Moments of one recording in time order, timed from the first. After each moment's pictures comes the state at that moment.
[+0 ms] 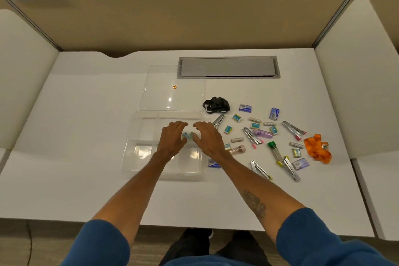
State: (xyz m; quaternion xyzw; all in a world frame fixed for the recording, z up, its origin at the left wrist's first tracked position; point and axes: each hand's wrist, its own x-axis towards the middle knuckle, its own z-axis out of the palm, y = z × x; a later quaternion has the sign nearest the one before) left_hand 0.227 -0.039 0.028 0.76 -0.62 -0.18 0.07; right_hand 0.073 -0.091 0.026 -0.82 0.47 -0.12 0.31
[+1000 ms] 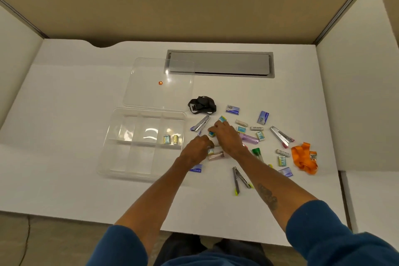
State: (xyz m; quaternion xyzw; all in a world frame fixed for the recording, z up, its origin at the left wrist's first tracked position) left_hand 0.092 -0.097 -0.004 0.68 -0.65 -0.33 -0.01; right_hand -0.033 -0.182 -0.006 -0.89 0.40 0.09 0.21
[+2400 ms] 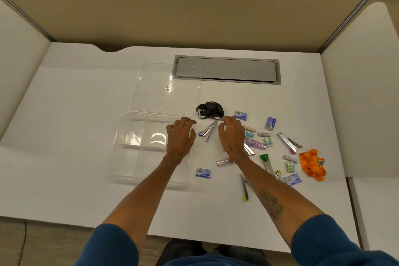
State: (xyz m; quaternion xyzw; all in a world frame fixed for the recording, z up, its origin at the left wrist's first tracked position) left_hand 0.167 -0.095 0.024 0.81 -0.56 -0.13 0.12; right_hand 0.005 -0.175 0.010 -0.74 0.60 -0.14 0.28
